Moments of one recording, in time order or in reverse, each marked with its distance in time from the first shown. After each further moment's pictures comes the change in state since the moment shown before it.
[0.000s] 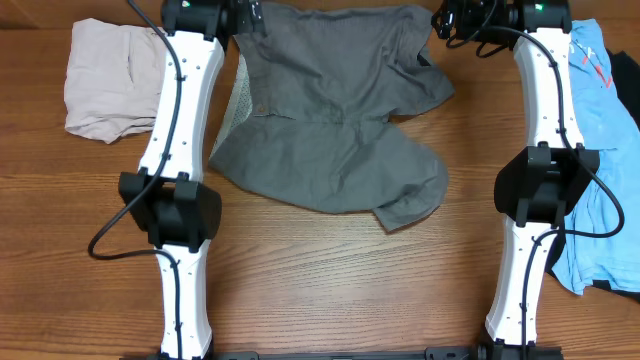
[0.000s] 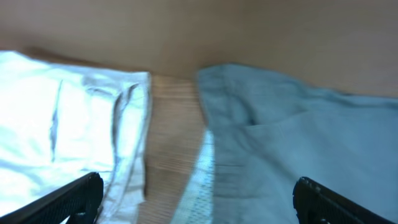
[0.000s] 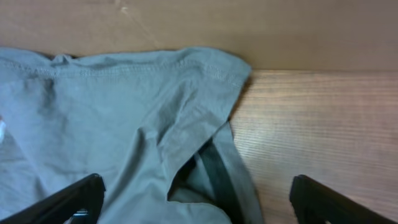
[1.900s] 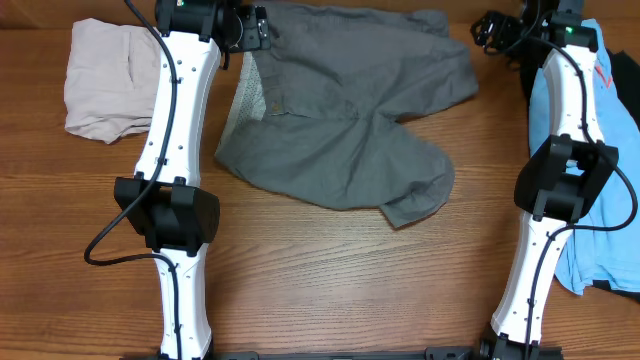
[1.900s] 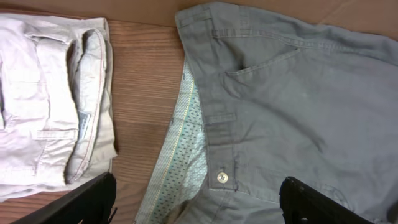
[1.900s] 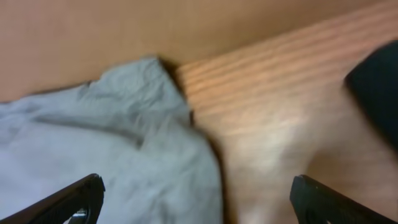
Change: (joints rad) left arm 0.000 -0.019 -0.013 -0.141 0.153 -0.003; right arm -0.166 0.111 -0.038 0.120 -0.074 0.174
